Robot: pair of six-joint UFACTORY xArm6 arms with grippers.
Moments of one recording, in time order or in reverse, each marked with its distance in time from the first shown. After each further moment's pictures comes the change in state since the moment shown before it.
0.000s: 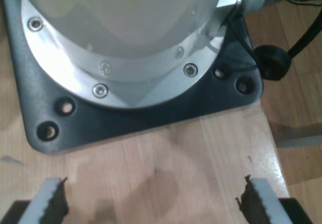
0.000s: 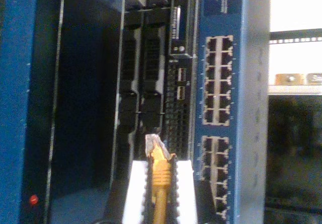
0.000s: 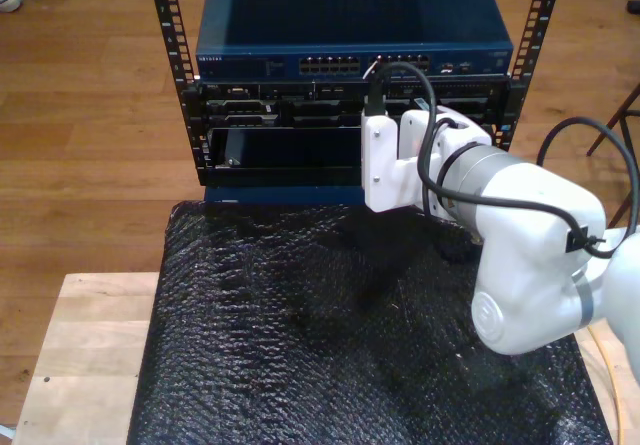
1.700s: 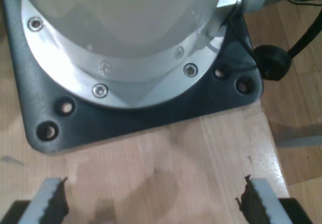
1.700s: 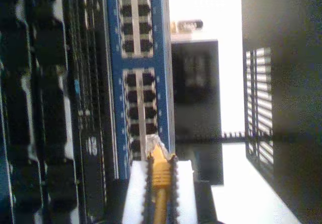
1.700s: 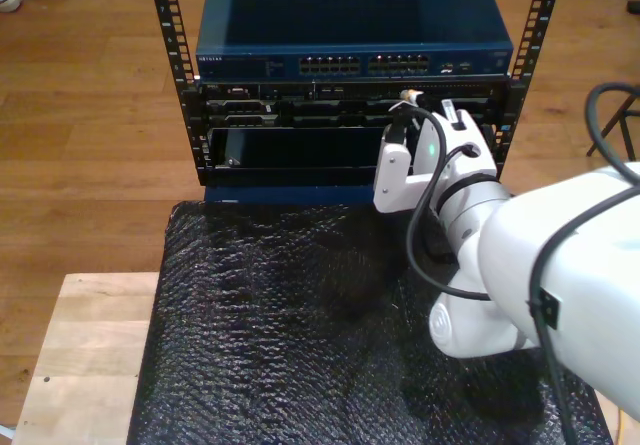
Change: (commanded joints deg) left arm 0.0 0.0 0.0 0.0 0.0 0.0; right arm -0.2 26.5 -11.3 13.6 -35.5 -9.1
